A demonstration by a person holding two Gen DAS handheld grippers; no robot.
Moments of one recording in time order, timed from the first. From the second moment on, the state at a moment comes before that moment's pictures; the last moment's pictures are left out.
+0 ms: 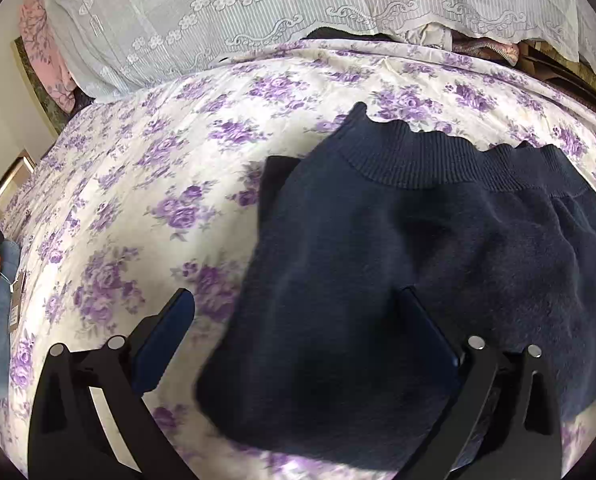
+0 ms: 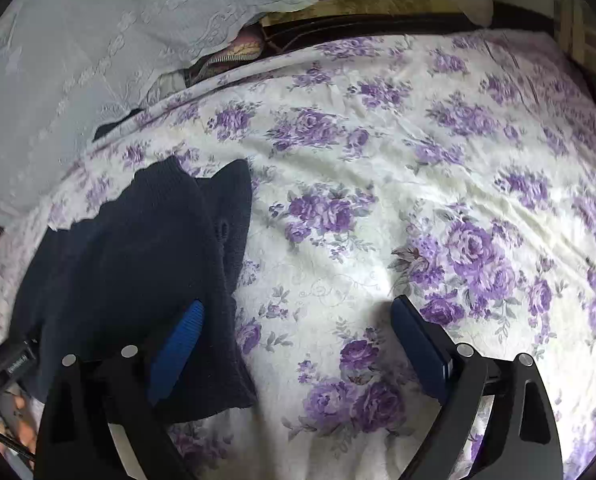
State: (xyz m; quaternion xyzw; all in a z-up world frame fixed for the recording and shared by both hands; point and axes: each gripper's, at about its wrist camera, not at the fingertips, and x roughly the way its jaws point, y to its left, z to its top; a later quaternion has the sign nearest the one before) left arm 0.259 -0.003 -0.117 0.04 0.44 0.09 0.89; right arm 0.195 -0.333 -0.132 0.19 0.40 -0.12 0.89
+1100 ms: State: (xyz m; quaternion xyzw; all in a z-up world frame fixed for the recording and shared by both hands) left arm 0.189 -0.227 -0.136 0.24 0.36 -0.18 0.88; right arm 0.289 -0.379 -0.161 0.42 0.41 0.17 0.79
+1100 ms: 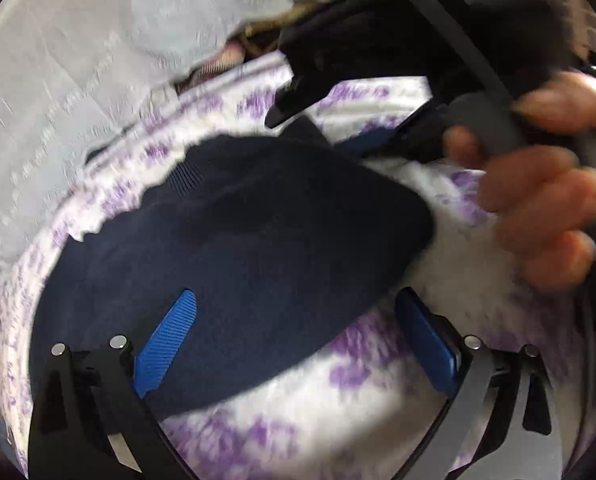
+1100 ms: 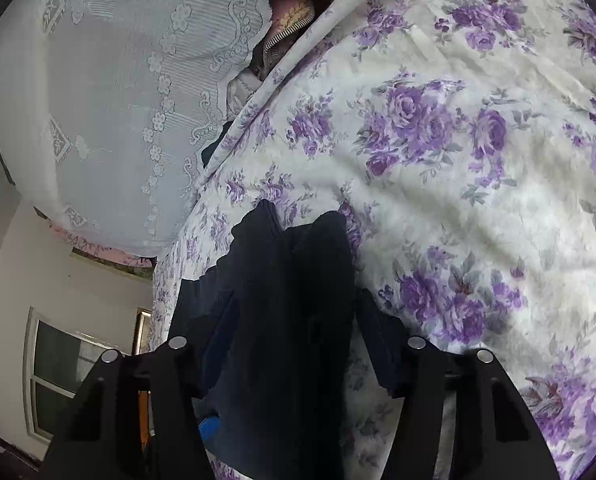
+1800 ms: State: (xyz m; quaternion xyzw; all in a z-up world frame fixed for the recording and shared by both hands) left arm 0.198 -0.213 -0.117 0.15 0.34 -0.21 0.90; right arm 0.284 -0.379 -0.169 0.44 0.40 0.17 0.79
